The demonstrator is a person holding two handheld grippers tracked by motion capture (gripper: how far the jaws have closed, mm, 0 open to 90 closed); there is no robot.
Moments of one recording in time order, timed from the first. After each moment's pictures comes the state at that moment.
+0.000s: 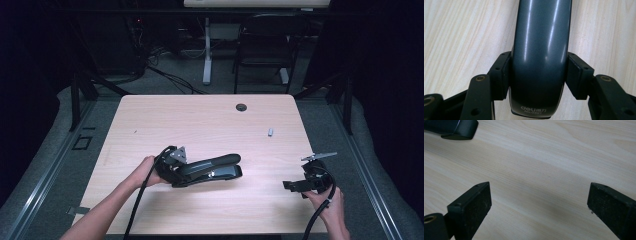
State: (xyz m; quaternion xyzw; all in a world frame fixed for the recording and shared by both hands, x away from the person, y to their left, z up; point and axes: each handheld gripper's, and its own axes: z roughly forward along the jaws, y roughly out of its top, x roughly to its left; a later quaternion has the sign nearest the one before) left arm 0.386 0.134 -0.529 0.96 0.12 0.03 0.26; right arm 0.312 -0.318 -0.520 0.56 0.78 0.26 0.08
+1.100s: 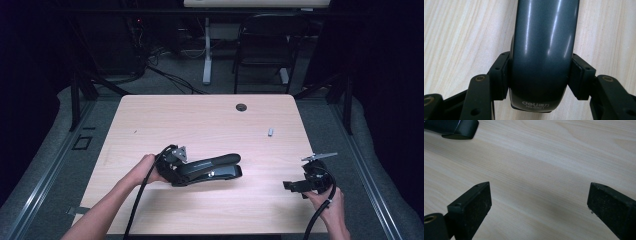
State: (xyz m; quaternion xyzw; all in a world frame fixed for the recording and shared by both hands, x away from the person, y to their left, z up) left arm 0.396 0.135 -0.533 0.97 0.11 0.01 0.23; right arm 0.312 -0.318 -0.520 0.56 0.78 0.27 0.09
